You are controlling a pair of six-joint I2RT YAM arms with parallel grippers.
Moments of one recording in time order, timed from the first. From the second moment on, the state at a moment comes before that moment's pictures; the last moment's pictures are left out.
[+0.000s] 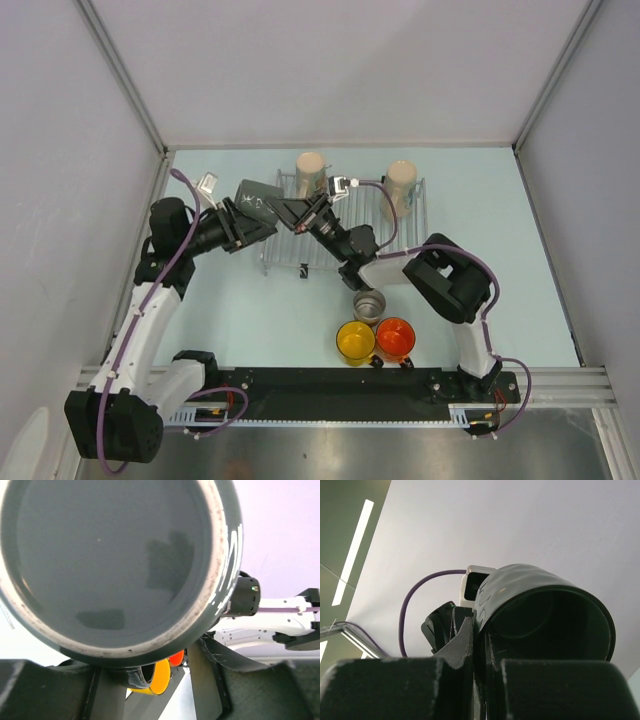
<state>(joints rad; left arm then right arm) -0.07 0.95 0.80 -0.16 0.85 -0.75 0.88 2.03 1.09 1.54 -0.08 1.40</state>
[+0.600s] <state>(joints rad) -0.08 0.91 0.91 -0.47 0.75 -0.60 0.95 1.96 0.99 1.55 -0.01 1.32</state>
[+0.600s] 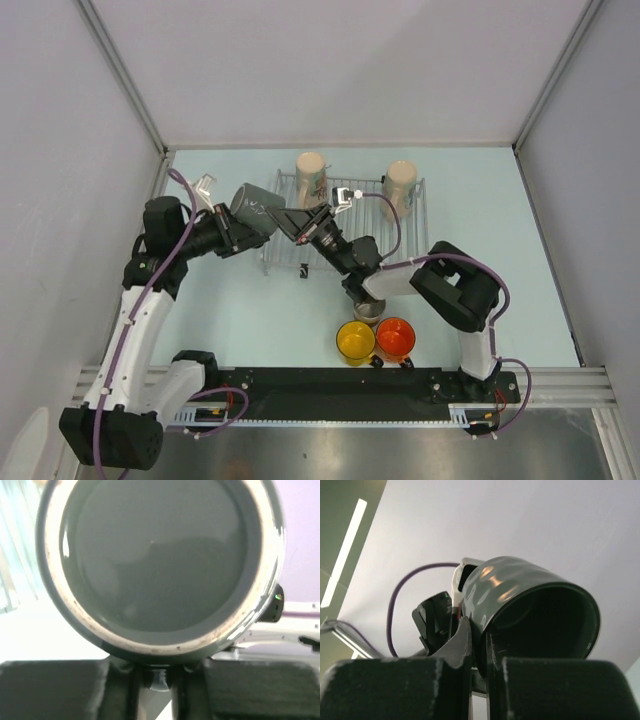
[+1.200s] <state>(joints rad) 0.03 0.96 0.93 -0.42 0.97 -0.71 1.02 1.94 0.99 1.55 0.21 1.30</state>
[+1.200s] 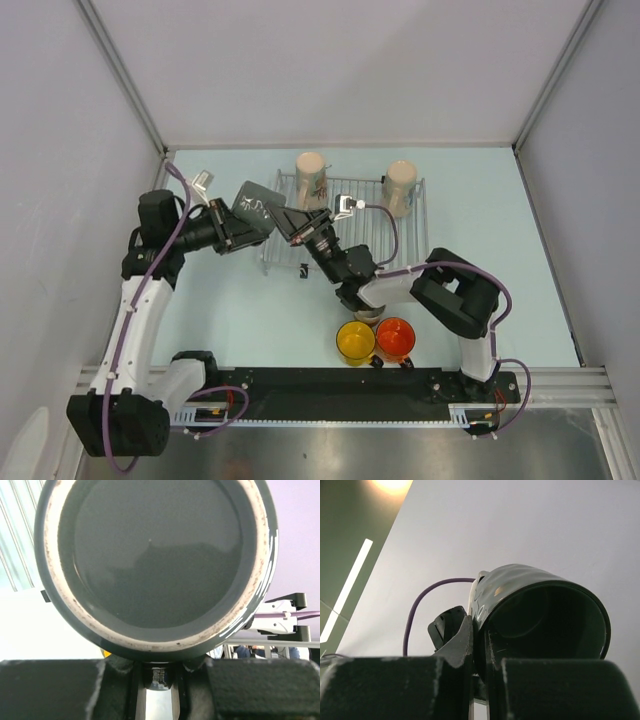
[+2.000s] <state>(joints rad) -0.22 1.06 1.14 -0.35 0.55 -0.16 1.19 1.62 0.80 1.15 -0.21 0.99</state>
